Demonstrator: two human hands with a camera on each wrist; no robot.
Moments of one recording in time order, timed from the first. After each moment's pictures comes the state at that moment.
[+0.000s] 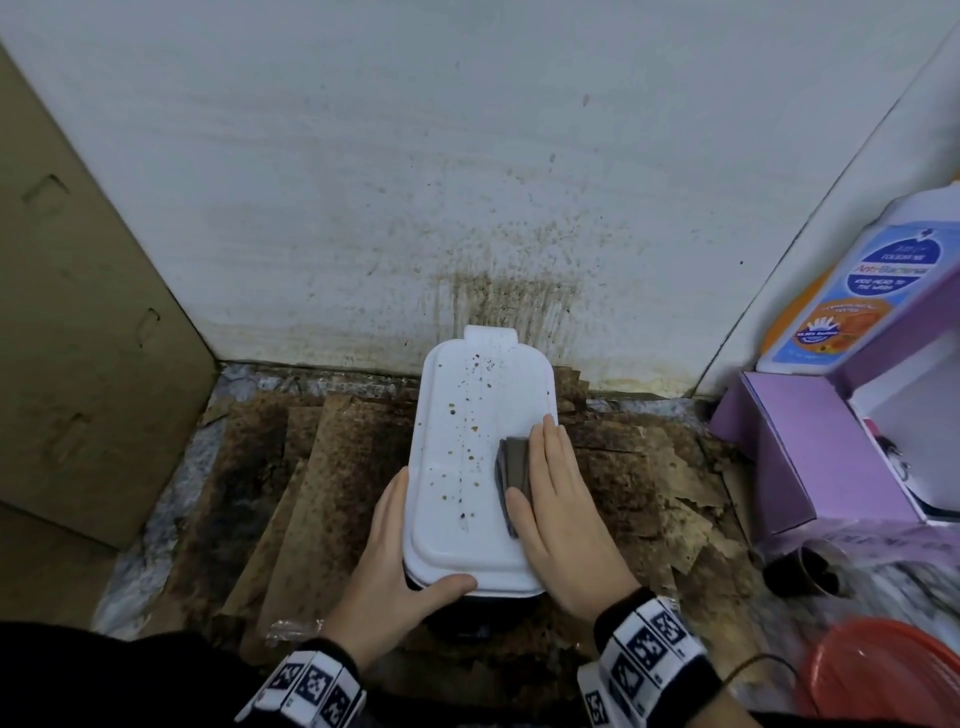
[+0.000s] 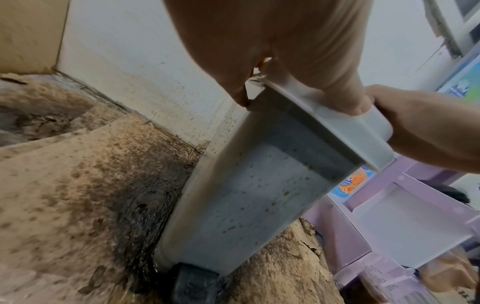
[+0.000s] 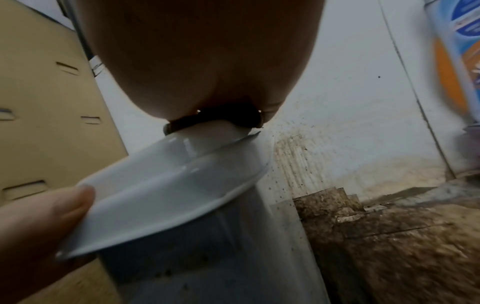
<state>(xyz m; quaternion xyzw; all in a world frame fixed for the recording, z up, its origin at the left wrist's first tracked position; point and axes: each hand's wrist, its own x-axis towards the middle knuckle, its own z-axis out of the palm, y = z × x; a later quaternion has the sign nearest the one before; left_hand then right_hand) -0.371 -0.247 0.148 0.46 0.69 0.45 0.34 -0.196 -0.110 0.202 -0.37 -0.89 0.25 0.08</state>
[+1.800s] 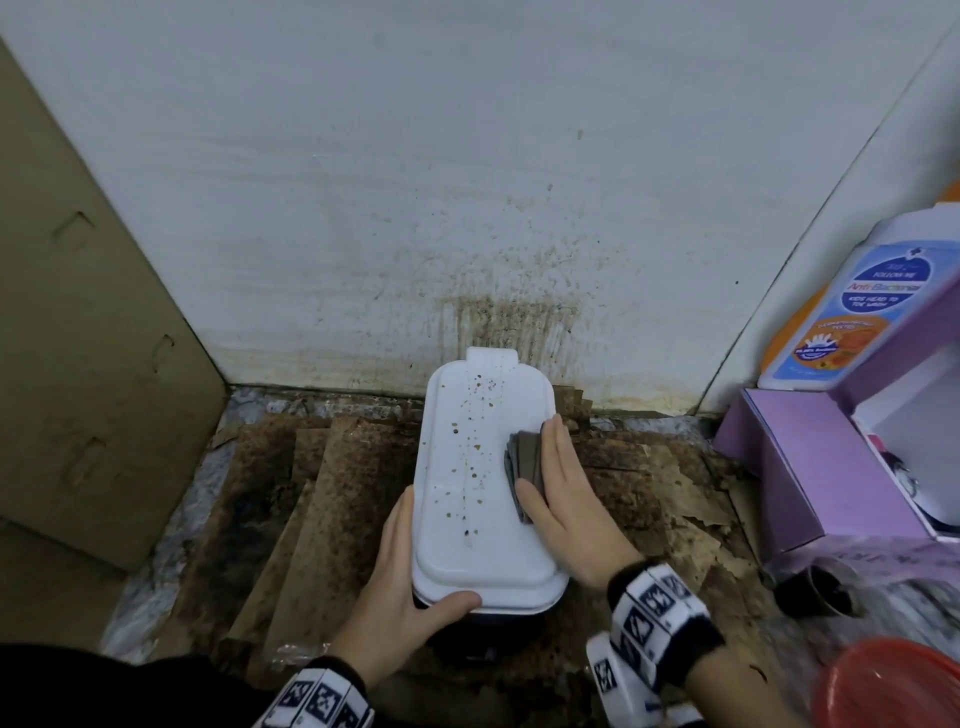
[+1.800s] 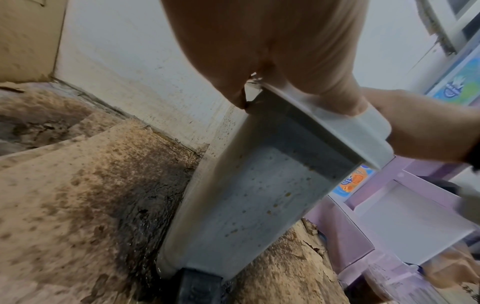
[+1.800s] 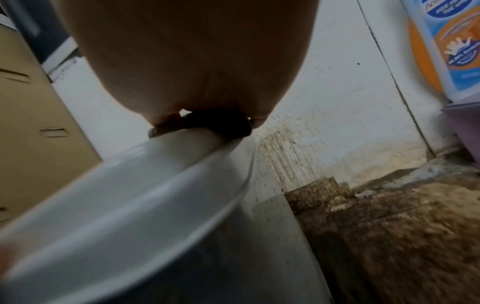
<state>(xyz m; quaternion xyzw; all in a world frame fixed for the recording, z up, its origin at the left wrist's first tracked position) -0.372 -0.248 0.150 0.47 0.67 0.44 0.36 -0.200 -0.074 0.201 -0.36 -0.86 0.36 0.08</state>
